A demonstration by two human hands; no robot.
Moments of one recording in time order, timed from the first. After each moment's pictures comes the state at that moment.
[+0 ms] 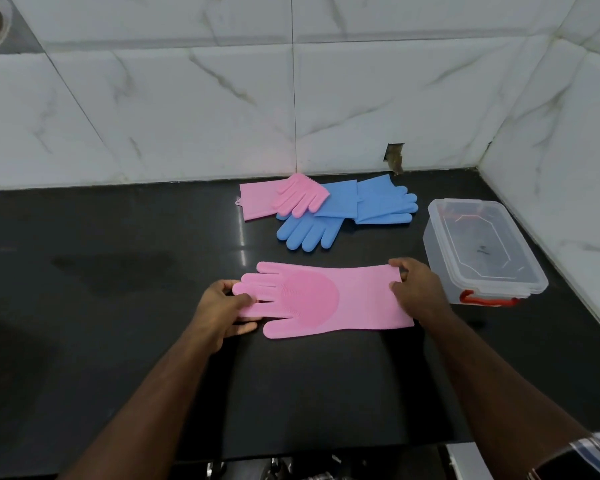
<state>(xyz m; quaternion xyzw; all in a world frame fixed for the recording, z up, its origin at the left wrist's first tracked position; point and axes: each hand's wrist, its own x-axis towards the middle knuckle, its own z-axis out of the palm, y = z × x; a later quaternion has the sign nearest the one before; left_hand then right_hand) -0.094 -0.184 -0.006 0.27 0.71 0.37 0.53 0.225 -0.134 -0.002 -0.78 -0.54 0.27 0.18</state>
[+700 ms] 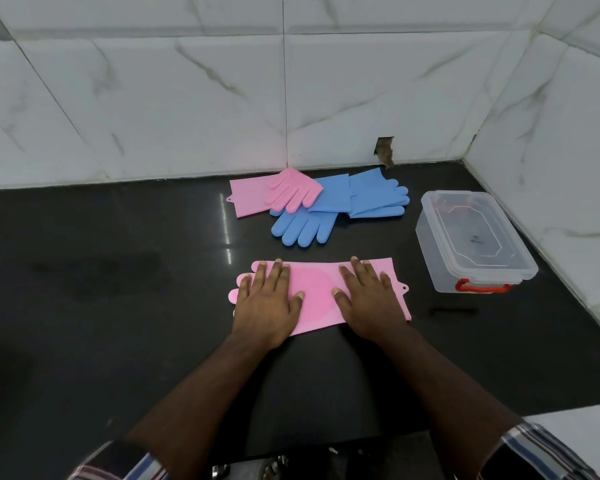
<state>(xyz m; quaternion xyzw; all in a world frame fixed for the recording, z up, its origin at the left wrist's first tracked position) -0.044 -0.174 -0.036 0.75 0.66 0.01 0.12 0.165 -0.160 -0.038 -0.66 -0.74 0.12 -0.01</state>
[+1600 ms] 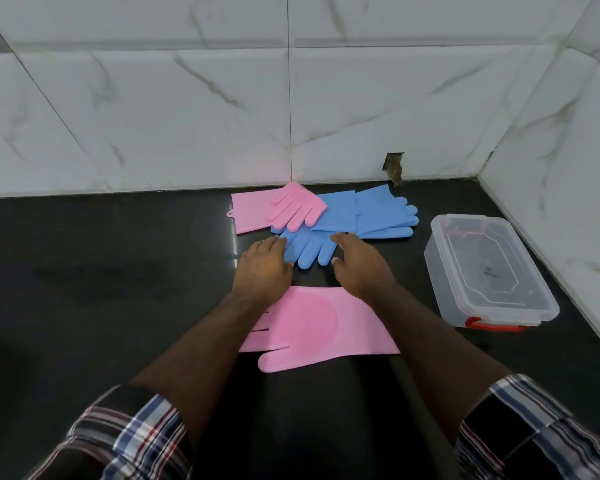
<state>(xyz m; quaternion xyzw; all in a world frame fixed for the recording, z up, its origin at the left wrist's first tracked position) -0.042 -0.077 -0.002 0.72 0.68 0.12 0.10 0.156 -0.064 0.009 -0.62 -0.74 0.19 0.17</state>
